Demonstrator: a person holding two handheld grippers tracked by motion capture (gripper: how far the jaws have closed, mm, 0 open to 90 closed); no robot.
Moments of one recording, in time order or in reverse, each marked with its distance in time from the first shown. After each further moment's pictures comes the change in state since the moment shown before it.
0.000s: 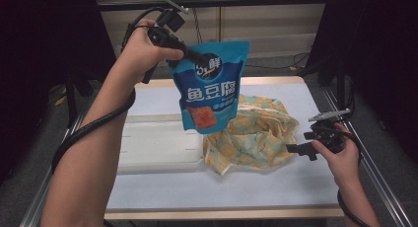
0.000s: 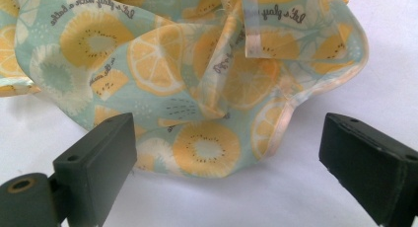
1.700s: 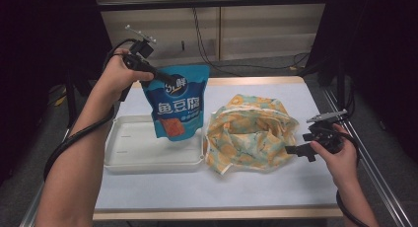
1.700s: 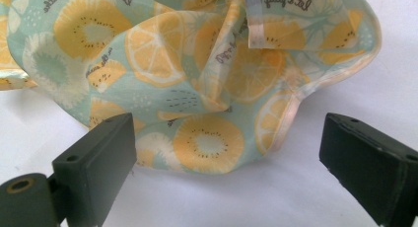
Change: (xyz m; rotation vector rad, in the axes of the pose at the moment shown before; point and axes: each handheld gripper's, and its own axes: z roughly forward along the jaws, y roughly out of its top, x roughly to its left) left arm 0.077 -0.089 -0.007 0.032 0.062 -0.113; right arm 0.000 -0.002 0.006 0.022 0.008 0.004
